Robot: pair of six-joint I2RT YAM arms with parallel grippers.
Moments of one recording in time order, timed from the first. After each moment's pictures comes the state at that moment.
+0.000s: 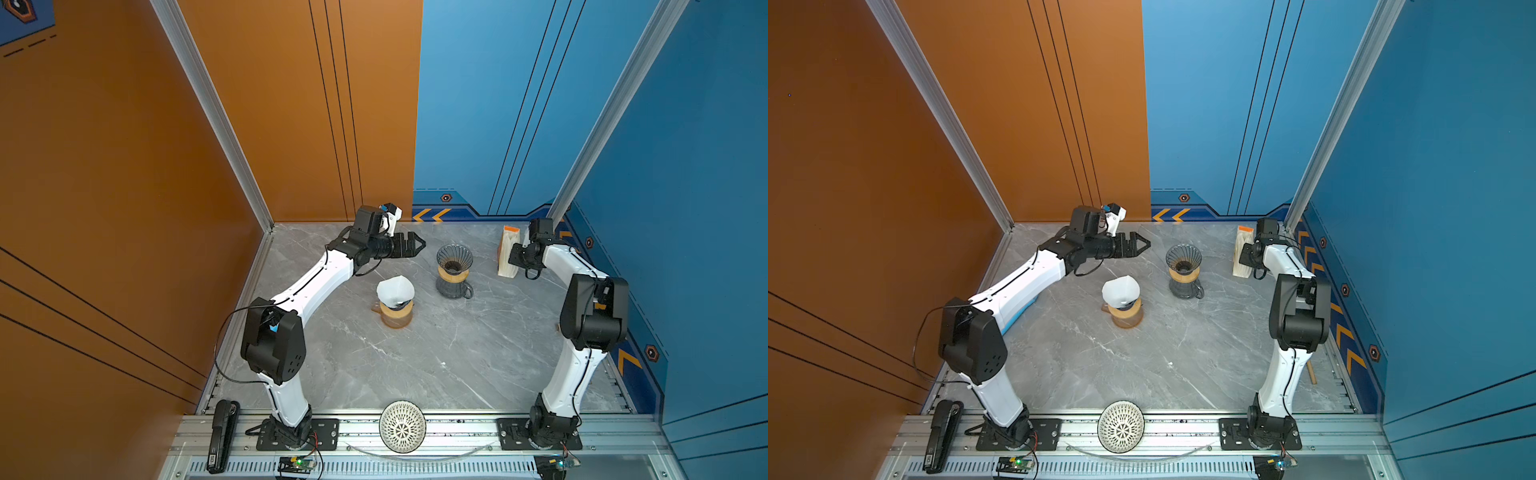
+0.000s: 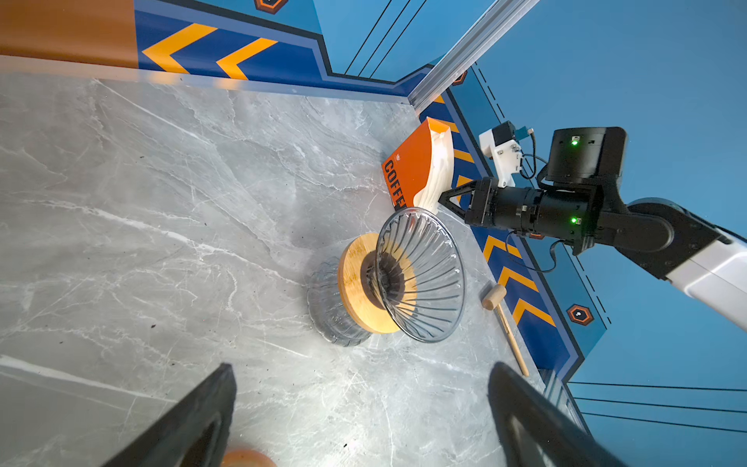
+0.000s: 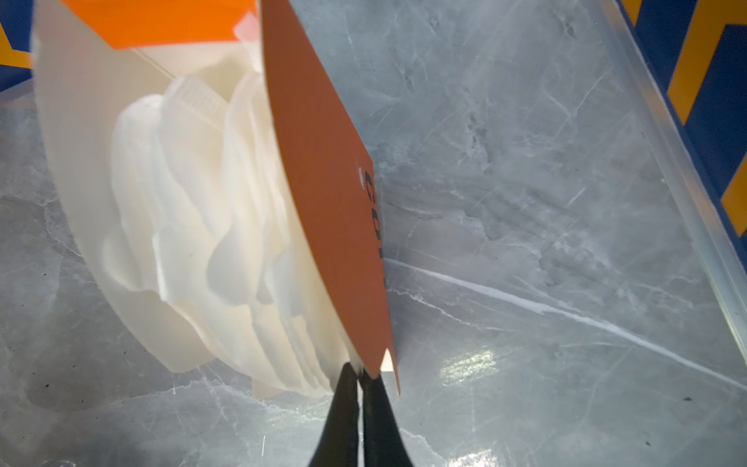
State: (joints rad) left arm -0.44 1.78 1.56 -0.35 0.45 -0.46; right arm -0.12 1.99 1.52 -0.51 -0.01 0.21
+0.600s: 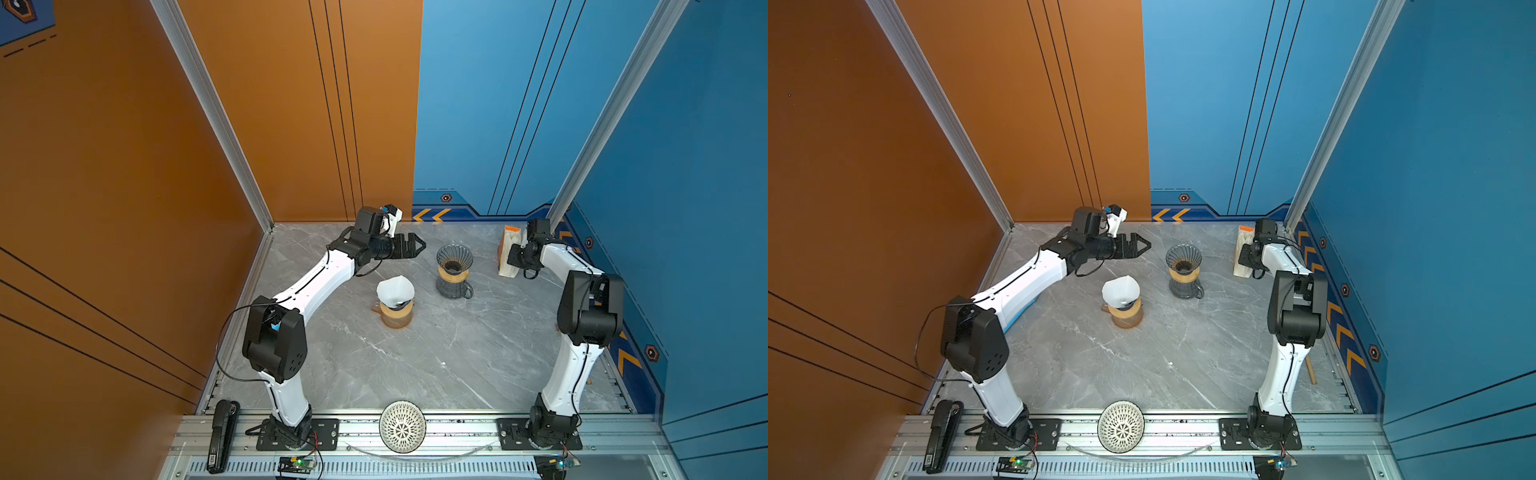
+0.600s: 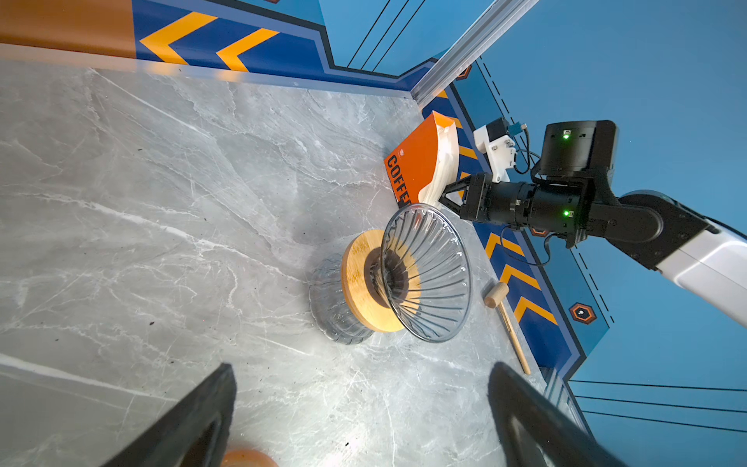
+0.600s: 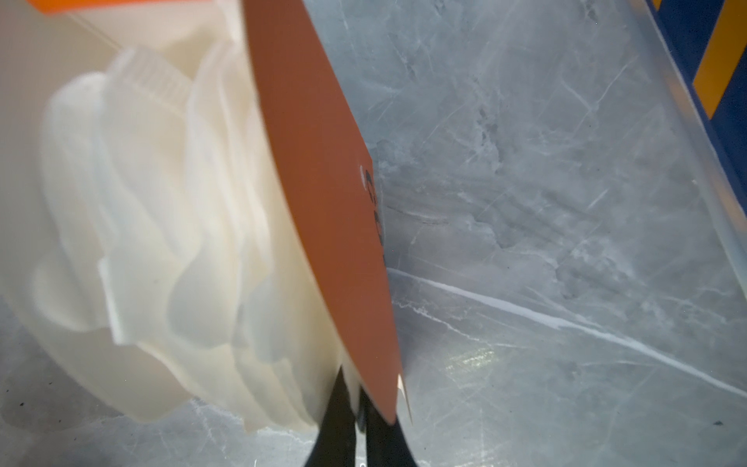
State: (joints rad) left arm -0.44 1.79 1.56 -0.35 0.45 -0.46; right arm -0.12 2.05 1.56 -0.51 -0.01 0.22
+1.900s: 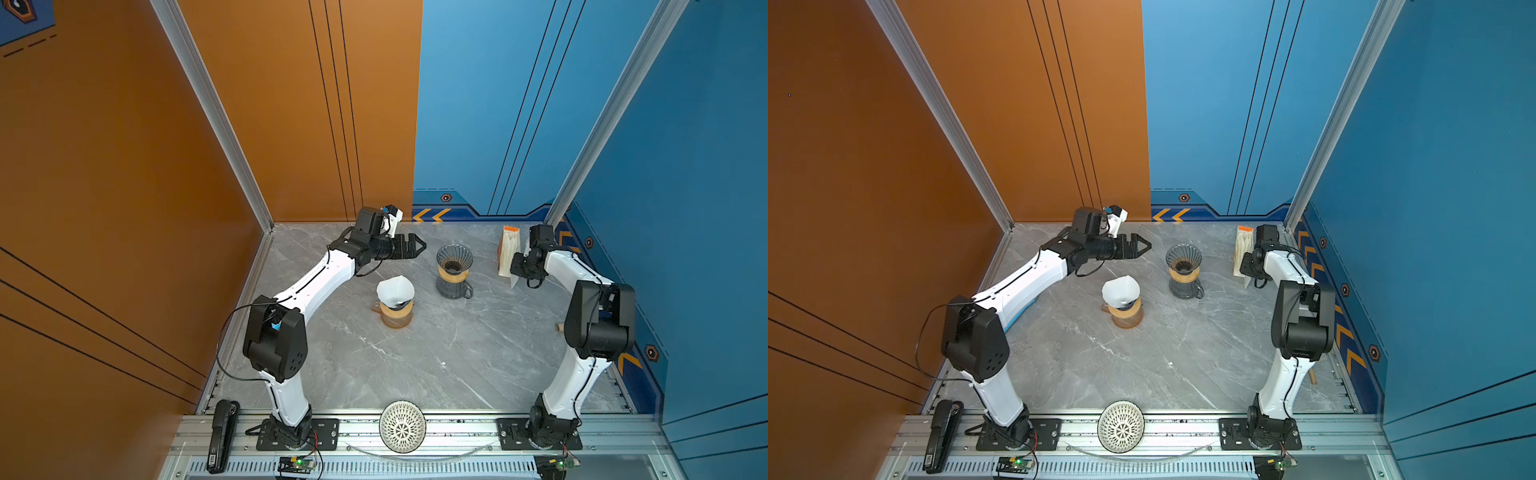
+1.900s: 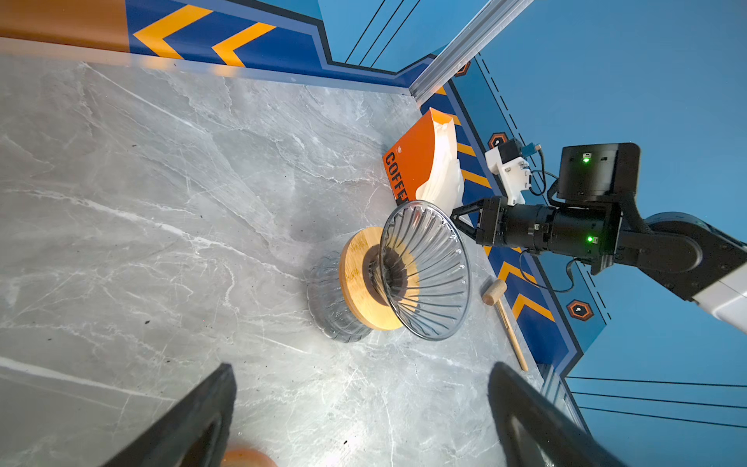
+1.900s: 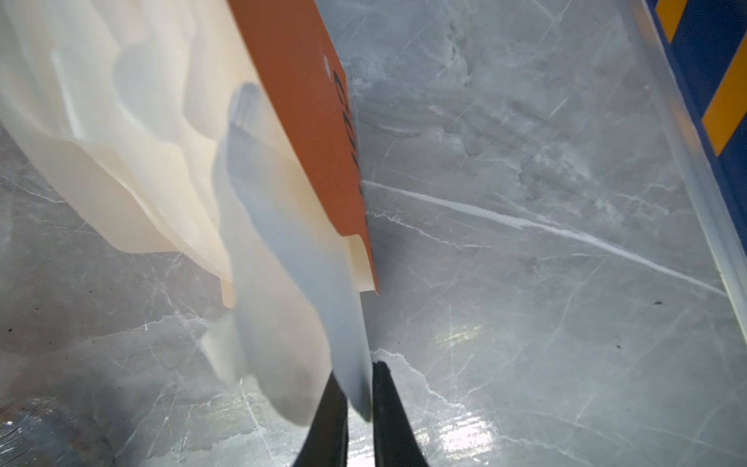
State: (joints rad) left arm -0.44 1.80 1.56 -0.35 0.47 -0.46; right arm -0.12 1.91 1.40 -0.56 0.02 0.23
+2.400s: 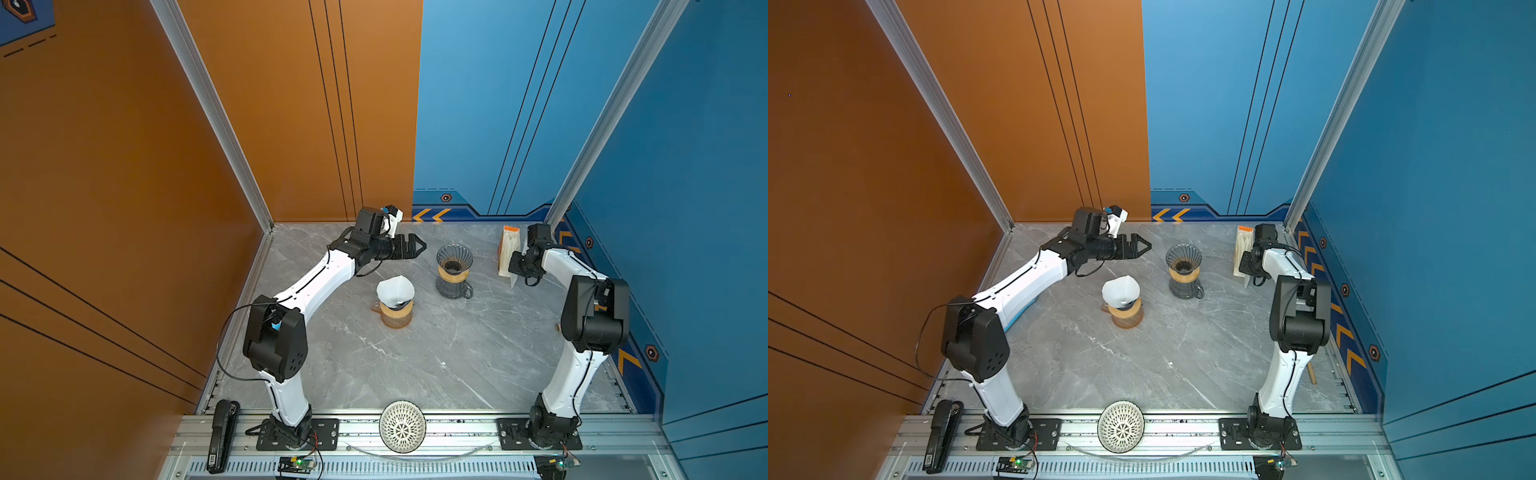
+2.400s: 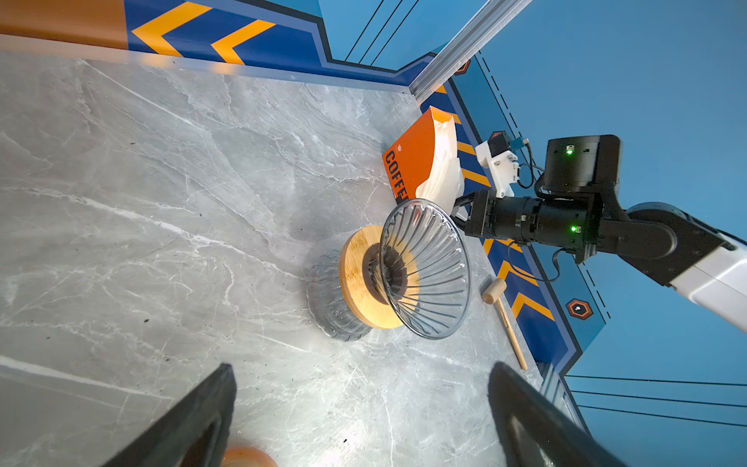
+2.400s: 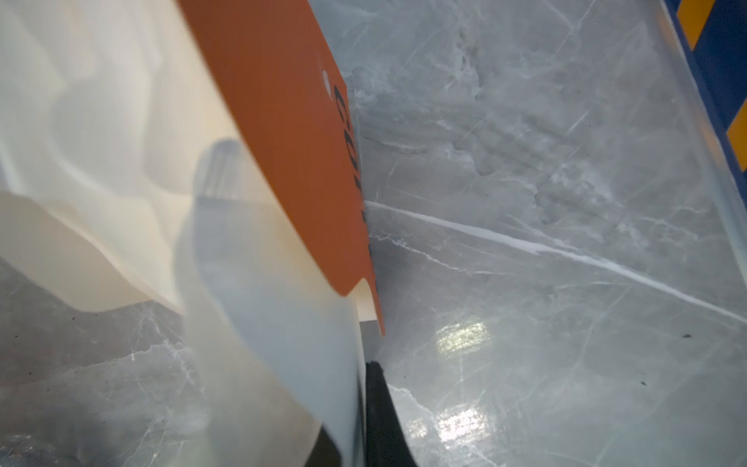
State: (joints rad) left arm -0.44 1.80 1.56 -0.35 0.47 -0.46; right arm -0.12 1.97 1.45 -0.54 0.02 0.23
